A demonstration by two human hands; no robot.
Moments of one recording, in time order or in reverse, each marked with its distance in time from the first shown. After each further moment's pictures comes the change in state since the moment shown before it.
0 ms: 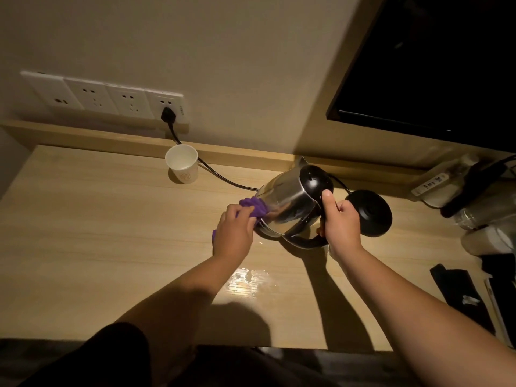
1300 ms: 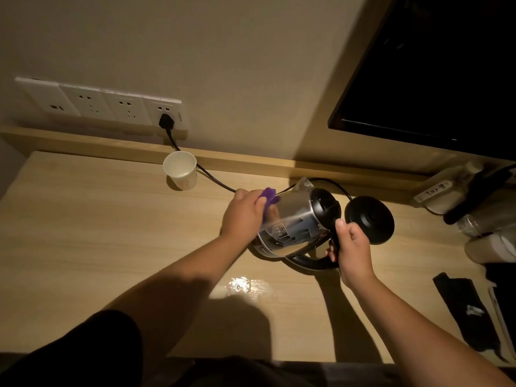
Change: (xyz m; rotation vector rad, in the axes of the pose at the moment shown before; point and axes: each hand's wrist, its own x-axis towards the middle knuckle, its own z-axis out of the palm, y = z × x) left_hand 0.054 0.037 -0.020 -0.156 -0.136 -0.057; right_hand -0.008 0.030 -0.026 0.065 -0.122 -0.018
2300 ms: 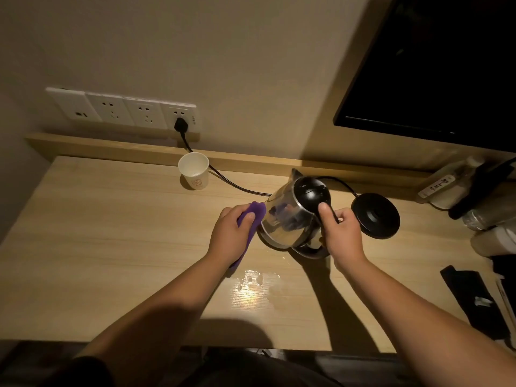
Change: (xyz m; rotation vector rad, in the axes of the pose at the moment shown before) left_hand -0.059 -0.039 -0.033 -0.228 0.044 -0.032; right_hand -0.017 -0.028 0.034 -0.159 0.031 -0.044
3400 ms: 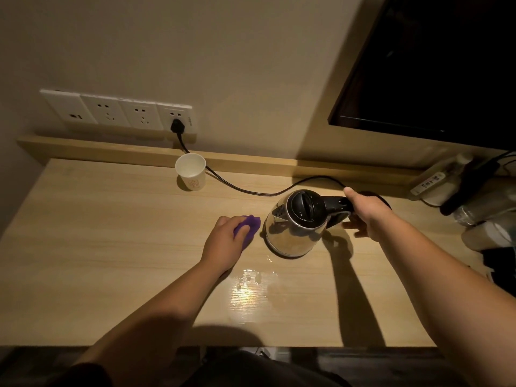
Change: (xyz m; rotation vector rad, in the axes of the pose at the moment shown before) left_hand -0.009 -0.026 -0.001 0.110 -0.086 0.038; right_hand 0.059 -0.031 -0.051 -0.184 -0.082 0.452
